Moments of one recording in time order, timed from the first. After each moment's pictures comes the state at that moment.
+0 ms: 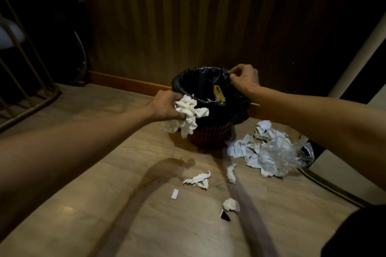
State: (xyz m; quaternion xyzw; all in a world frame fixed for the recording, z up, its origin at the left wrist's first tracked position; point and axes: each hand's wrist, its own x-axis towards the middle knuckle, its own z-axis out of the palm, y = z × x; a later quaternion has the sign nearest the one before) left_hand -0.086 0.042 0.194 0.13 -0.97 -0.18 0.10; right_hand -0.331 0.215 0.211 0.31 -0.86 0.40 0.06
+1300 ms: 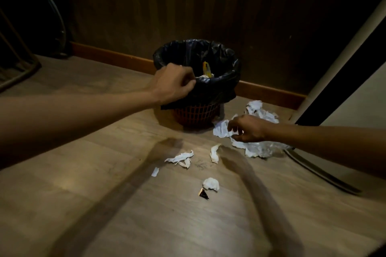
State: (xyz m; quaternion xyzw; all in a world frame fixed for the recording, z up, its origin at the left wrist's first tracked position) left_hand -0.145 0.100 0.172 0.07 -0.97 -0.10 0.22; right_hand -0.329 0.356 0.064 0.61 -0.78 -0.03 -0.11
